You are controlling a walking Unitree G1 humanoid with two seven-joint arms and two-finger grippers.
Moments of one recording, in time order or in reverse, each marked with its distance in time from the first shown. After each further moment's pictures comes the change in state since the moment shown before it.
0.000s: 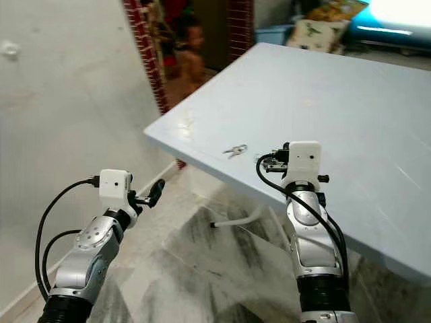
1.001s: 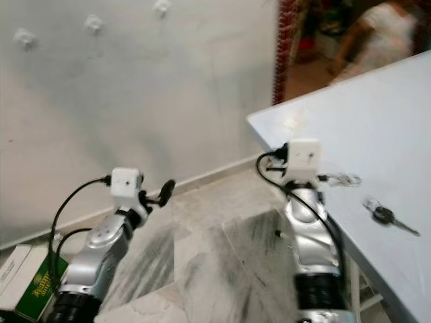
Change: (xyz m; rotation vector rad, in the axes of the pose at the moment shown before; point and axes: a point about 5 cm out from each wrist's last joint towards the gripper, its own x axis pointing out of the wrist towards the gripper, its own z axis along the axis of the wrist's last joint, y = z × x) left arm 0.004 -0.002 -0.007 -0.013 0.039 0.009; right arm 0.000 0.025 0.005 0.036 0.011 0.077
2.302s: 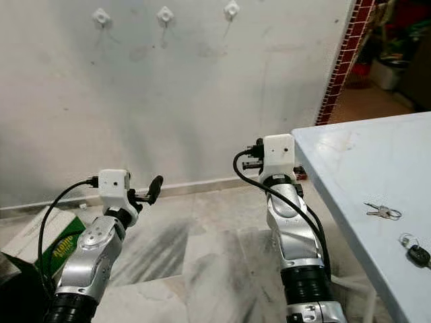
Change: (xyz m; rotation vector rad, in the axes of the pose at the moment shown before) left arm 0.001 -0.009 0.004 -0.040 -0.075 -0.030; right arm 0.007 0.004 0.005 -0.030 -0.025 0.054
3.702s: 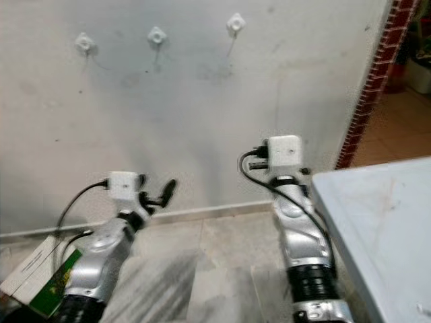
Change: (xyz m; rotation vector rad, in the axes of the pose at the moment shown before) left arm 0.001 -0.014 -0.001 -0.042 0.005 -0.096; right arm 0.001 -0.012 -0.004 -0.007 0.008 -0.049
